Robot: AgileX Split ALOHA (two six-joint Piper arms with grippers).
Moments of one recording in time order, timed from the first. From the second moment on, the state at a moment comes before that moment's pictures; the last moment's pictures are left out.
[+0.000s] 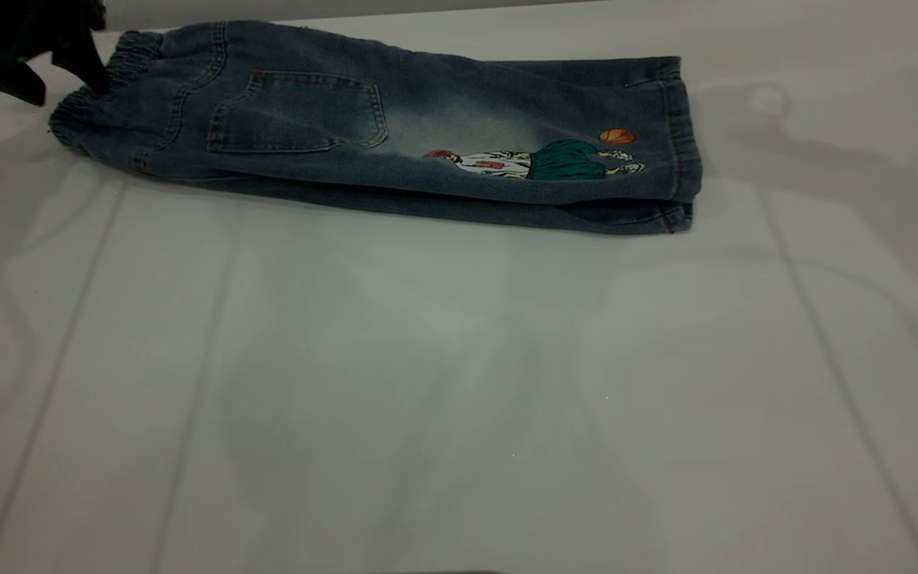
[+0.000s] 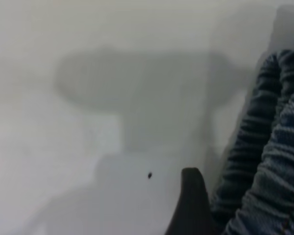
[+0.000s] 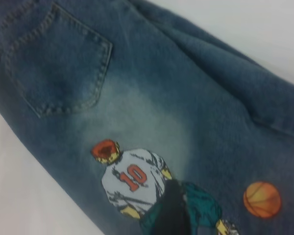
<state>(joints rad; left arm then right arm) 0.13 2.40 -1.76 -0.24 0.43 0.17 0.06 2.15 -1.47 1.09 0.65 -1.02</state>
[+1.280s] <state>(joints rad) 0.06 2.25 -1.77 -0.51 0.60 0.43 0.40 2.34 -1.53 1.26 0.21 -1.23</state>
